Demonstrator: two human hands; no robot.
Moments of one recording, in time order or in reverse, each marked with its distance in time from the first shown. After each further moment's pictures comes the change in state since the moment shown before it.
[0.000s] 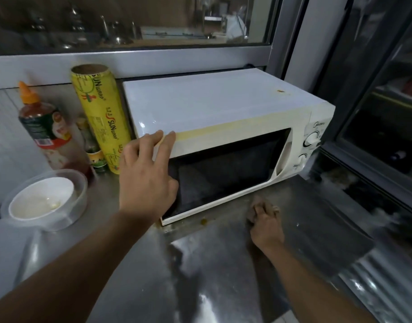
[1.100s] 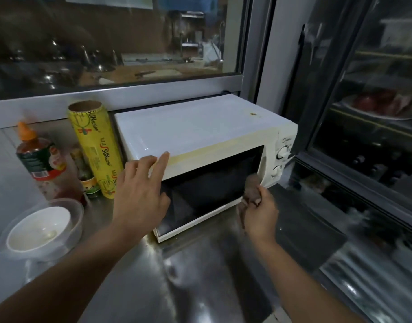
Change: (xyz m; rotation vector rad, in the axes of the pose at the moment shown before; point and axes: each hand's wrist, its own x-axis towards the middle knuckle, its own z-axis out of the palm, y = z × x) left_hand 0.010 -0.004 -0.035 0.028 -0.189 0.090; right_hand -0.046 -0.058 -0.096 0.968 0.544 0.115
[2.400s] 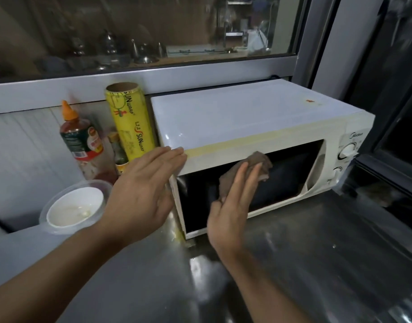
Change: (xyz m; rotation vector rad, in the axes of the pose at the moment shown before) left_hand -0.013 -0.039 0.001 -0.143 0.047 0.161; right_hand -0.048 -0.009 0.116 0.035 -0.119 -0.474
